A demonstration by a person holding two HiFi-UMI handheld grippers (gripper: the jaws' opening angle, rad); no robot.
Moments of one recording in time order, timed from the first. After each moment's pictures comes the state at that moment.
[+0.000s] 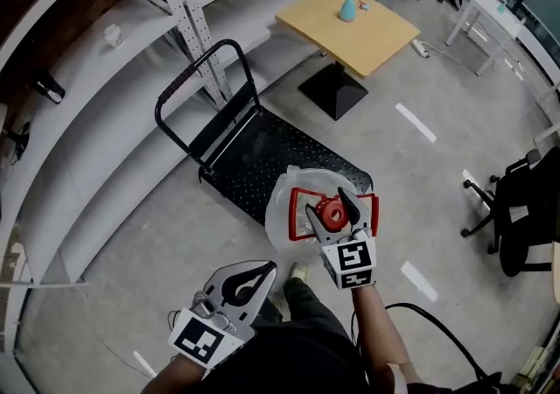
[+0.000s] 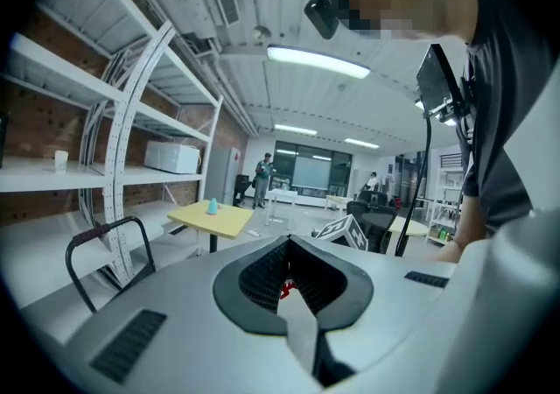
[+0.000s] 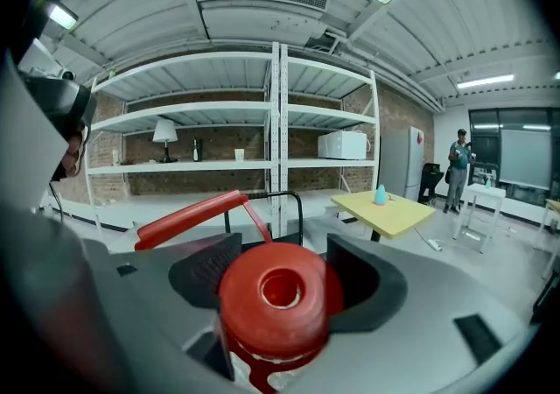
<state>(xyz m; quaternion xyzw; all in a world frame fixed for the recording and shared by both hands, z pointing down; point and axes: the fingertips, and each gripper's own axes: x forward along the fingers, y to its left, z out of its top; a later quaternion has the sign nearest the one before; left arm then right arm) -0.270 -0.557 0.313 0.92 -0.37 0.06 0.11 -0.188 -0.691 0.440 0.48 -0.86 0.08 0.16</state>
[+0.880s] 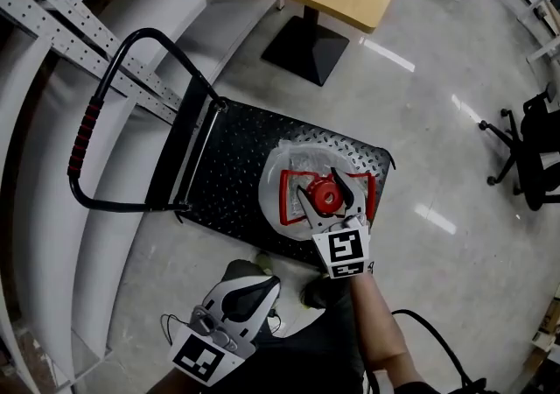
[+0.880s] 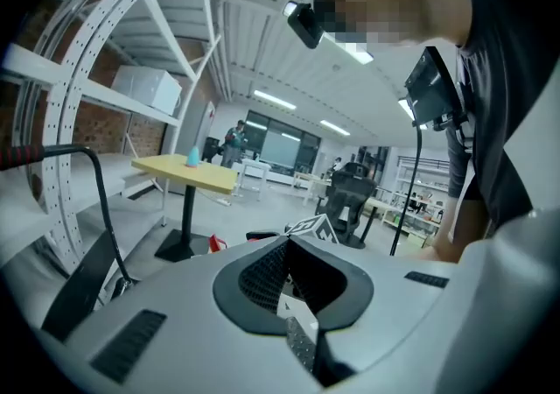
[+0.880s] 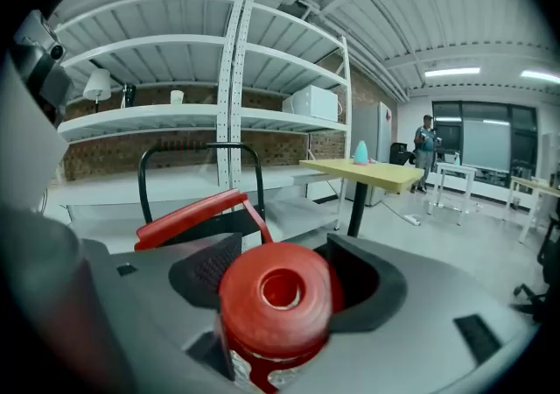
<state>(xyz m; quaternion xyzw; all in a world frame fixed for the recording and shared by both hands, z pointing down) -0.342 -0.827 0.582 0.95 -0.22 0.11 0.19 -0.240 -0.961 0.726 0.59 -0.78 0.12 0.17</state>
